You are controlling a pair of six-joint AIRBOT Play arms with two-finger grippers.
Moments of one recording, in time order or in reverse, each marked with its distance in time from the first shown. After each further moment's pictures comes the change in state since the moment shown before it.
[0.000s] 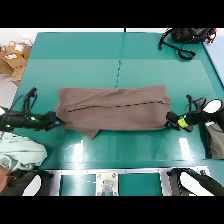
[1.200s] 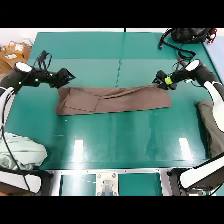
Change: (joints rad) left arm -0.115 -0.801 0.684 -0.139 0.437 0.077; right arm 0.074 -0.736 0.864 0.115 -0.138 0.018
